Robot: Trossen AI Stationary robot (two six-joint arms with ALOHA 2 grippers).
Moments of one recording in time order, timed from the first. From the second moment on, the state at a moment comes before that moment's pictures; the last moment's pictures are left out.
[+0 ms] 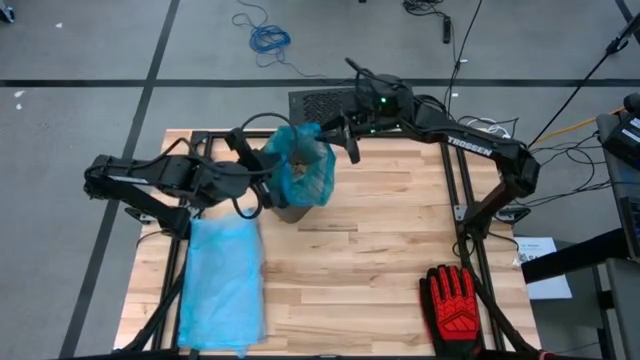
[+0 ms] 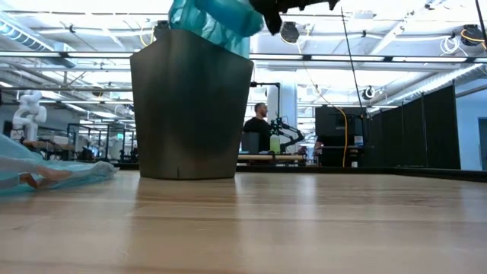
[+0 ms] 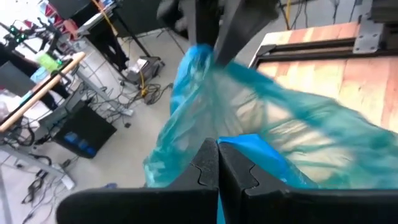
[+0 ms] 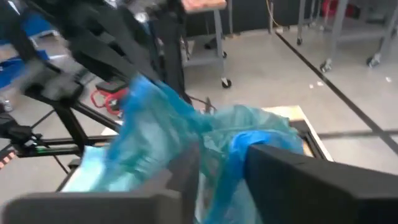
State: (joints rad) left arm -0.18 1.27 1.53 -0.83 -0.84 0.03; right arm -0.45 1.58 1.56 -0.20 -0.55 0.02
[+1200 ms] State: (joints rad) left arm -0.10 1.32 1.53 -0.84 -0.83 0.09; right arm -0.32 1.55 1.56 -0.20 -0.44 -0.07
